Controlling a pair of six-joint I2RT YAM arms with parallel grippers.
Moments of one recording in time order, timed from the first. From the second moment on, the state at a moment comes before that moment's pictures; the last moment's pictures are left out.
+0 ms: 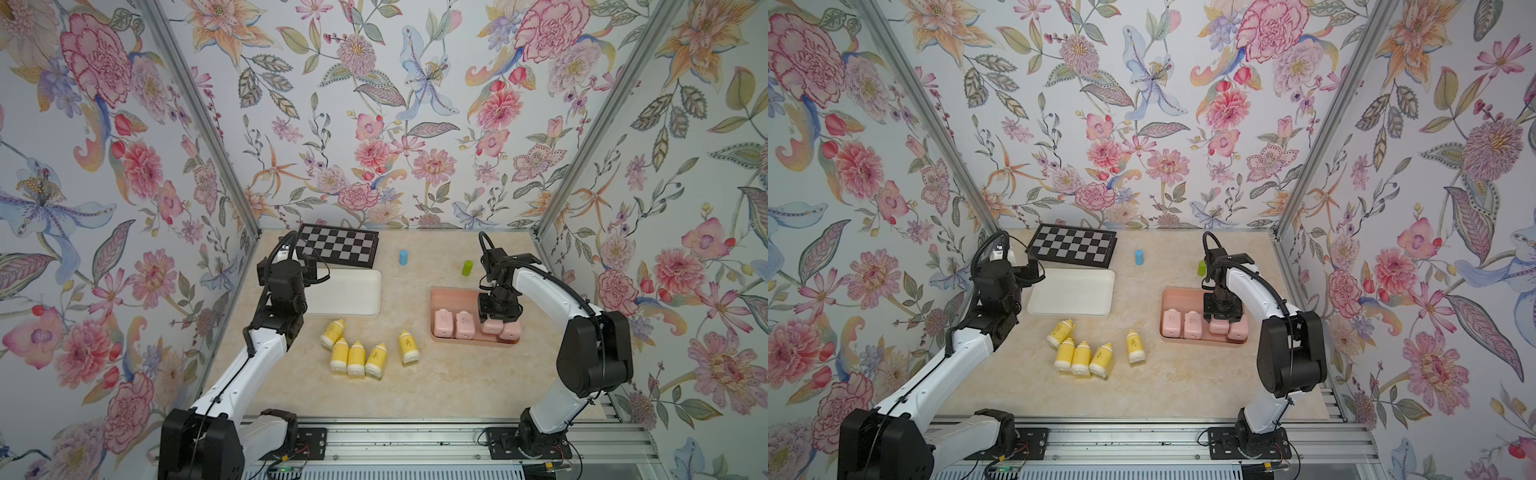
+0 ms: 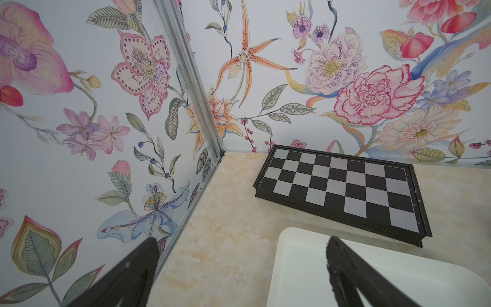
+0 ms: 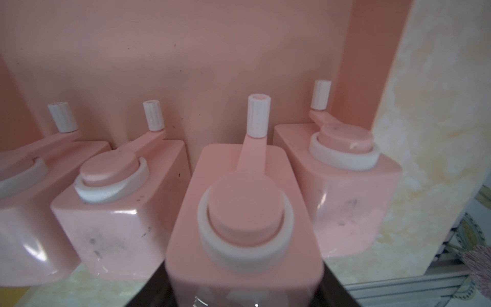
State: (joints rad) left arm -0.20 1.15 0.80 0.13 -0.53 0.07; right arm 0.23 1.70 1.34 -1.20 0.06 0.30
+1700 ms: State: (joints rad) left arm -0.20 1.17 0.80 0.13 -0.53 0.07; right arm 0.21 1.75 1.25 -1.11 0.02 0.29
